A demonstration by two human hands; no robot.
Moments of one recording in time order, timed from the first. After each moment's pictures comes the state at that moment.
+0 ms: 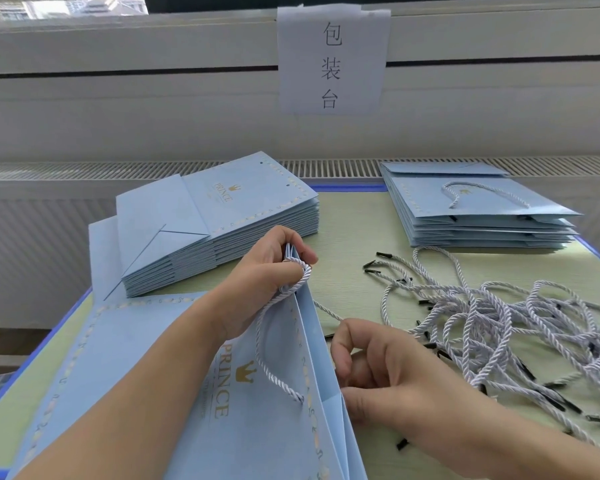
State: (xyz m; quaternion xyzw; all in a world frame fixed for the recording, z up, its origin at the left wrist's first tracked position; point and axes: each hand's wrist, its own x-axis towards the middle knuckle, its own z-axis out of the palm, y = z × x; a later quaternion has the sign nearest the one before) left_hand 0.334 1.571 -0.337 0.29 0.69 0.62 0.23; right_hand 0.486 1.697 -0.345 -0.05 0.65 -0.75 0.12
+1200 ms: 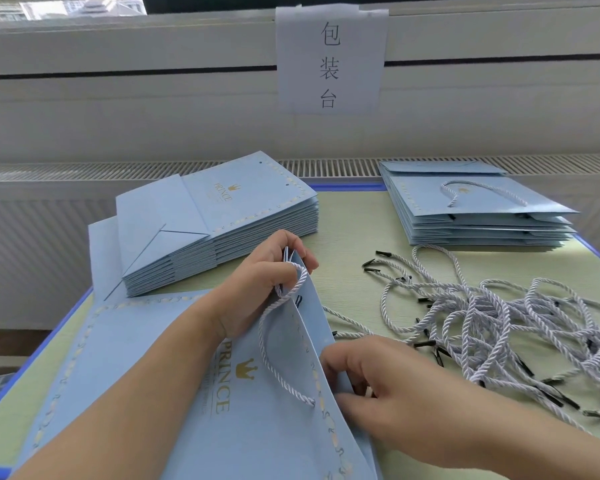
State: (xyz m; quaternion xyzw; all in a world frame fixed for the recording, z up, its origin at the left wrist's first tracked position) left_hand 0.329 1.570 -0.343 0.27 0.65 0.65 0.29; right_hand 0.486 1.686 -0.320 -0.07 0.92 -0.36 0.09
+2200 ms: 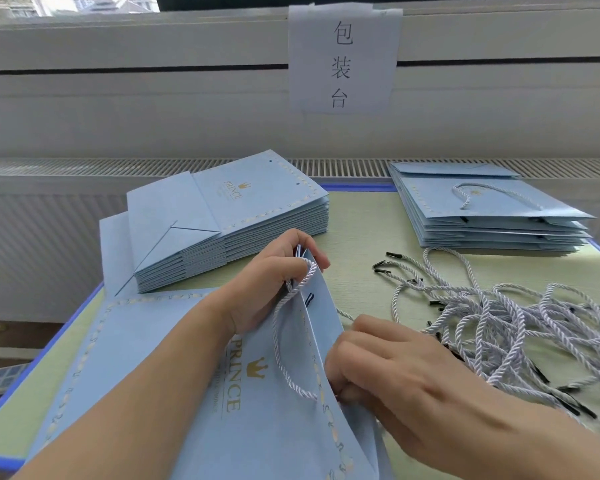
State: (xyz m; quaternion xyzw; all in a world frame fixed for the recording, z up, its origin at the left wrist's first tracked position) left_hand 0.326 1.569 -0.342 0.26 0.65 0.65 0.30; right_hand 0.485 1.698 -0.328 -0.30 0.93 -0.18 -0.14
